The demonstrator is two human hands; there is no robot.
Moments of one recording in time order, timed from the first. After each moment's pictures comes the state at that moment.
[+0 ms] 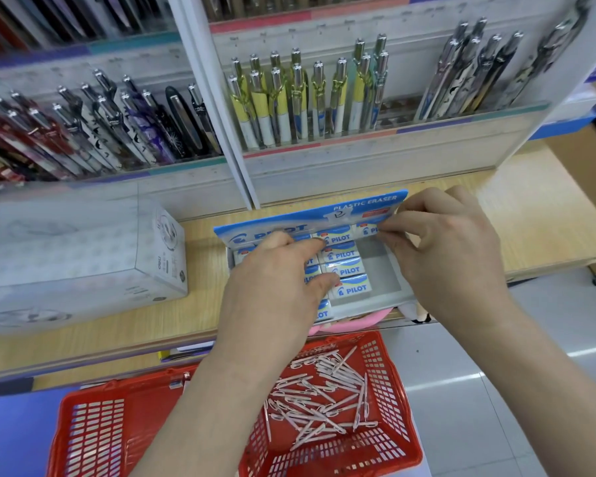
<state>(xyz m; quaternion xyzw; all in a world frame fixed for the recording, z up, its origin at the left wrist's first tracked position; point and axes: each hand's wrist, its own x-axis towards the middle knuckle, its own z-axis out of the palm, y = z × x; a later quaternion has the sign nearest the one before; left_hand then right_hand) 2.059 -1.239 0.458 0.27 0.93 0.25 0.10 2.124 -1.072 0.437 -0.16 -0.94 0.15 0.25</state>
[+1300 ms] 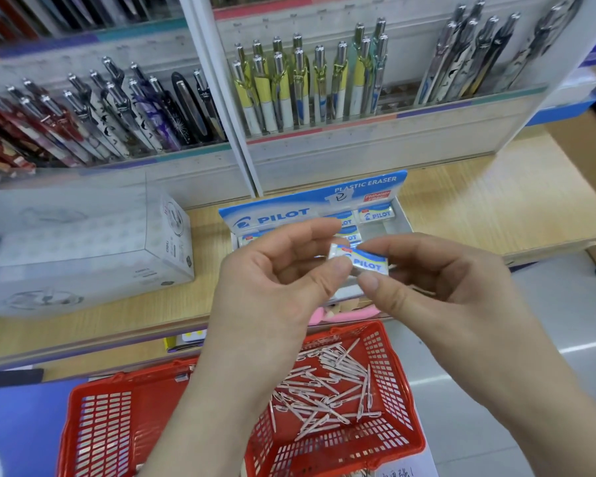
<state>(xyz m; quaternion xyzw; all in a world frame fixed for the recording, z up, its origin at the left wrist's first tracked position) 2.088 -1.257 0.486 0.11 0.65 0.70 0.26 2.174 -1.129 0.490 -0.21 -0.69 0.68 0.10</state>
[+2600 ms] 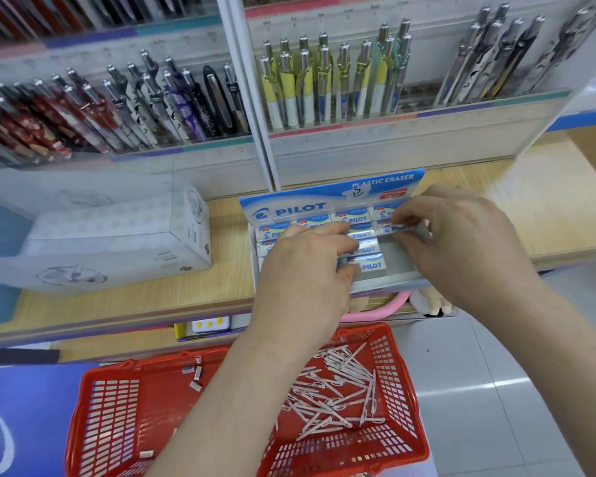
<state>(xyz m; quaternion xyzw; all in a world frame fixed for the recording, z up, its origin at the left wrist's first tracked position) 2.076 -1.240 0.461 0.31 0.91 0.27 0.08 2.134 -1.077 0.449 -0.15 -0.97 0.15 0.12</state>
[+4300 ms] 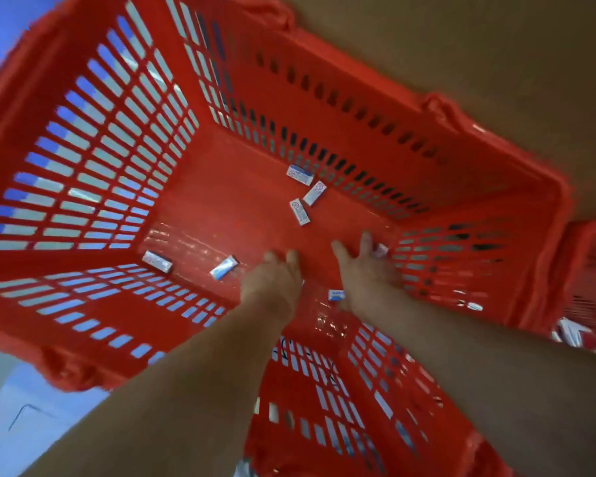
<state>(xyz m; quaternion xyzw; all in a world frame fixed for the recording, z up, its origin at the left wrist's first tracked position) 2.118 -1.695 -0.251 0.03 0.91 0.02 0.41 2.092 -1.557 -0.240 0.03 -0.89 -0.08 -0.45</state>
